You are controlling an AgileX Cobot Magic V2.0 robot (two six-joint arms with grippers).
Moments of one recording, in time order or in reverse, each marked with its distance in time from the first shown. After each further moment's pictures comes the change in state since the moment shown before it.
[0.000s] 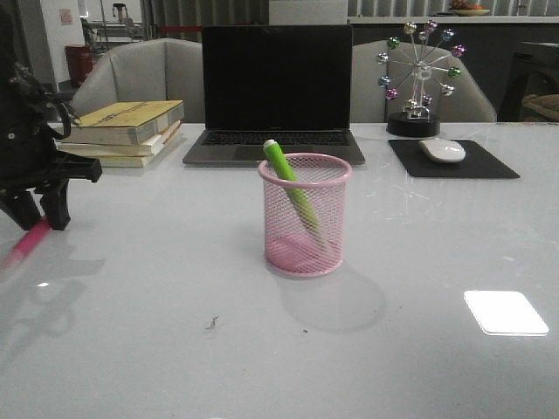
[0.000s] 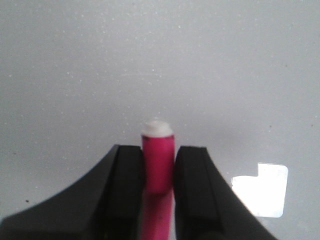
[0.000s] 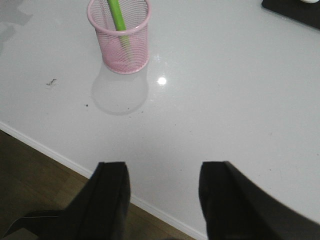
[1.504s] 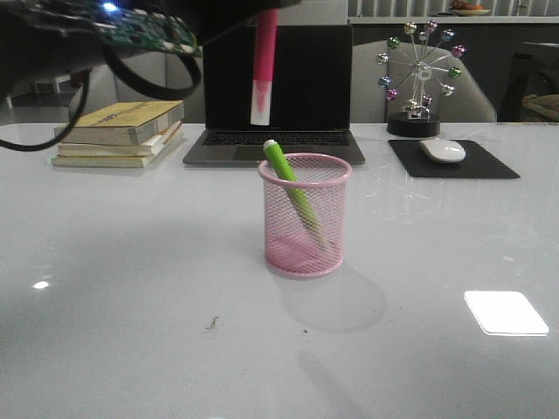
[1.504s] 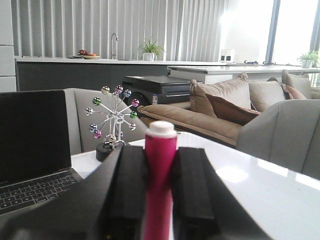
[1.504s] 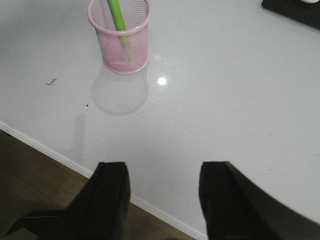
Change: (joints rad) left arm -0.586 -0.409 0.707 0.029 -1.736 0.007; right arm 0.000 0.000 0.000 0.000 0.002 0.000
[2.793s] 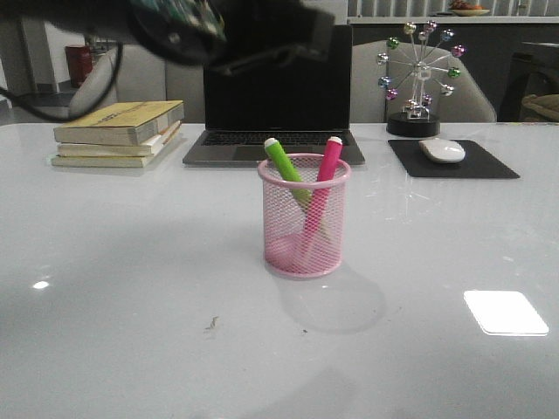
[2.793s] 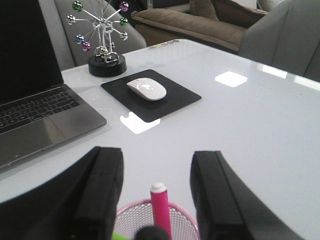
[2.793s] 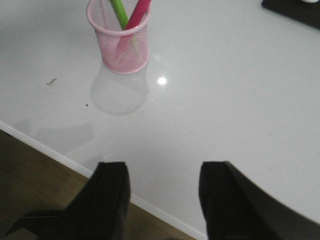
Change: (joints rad) left arm -0.017 -0.114 -0.149 0.056 0.660 -0.002; right arm 0.000 0.000 0.000 0.000 0.000 0.000
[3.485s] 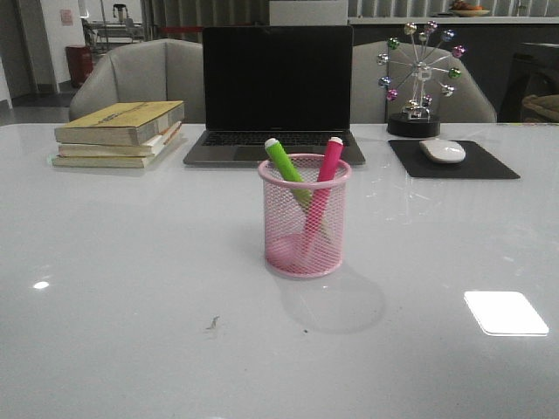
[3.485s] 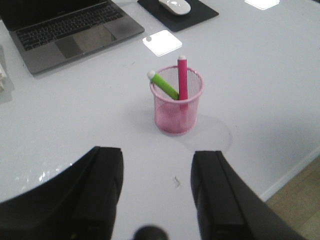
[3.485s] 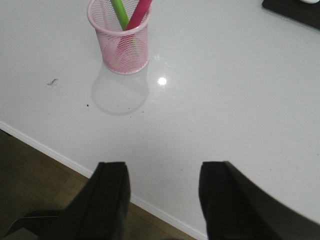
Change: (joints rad) left arm 0.000 -0.814 0.179 0.000 0.917 0.000; right arm 0.000 0.000 0.000 0.000 0.000 0.000
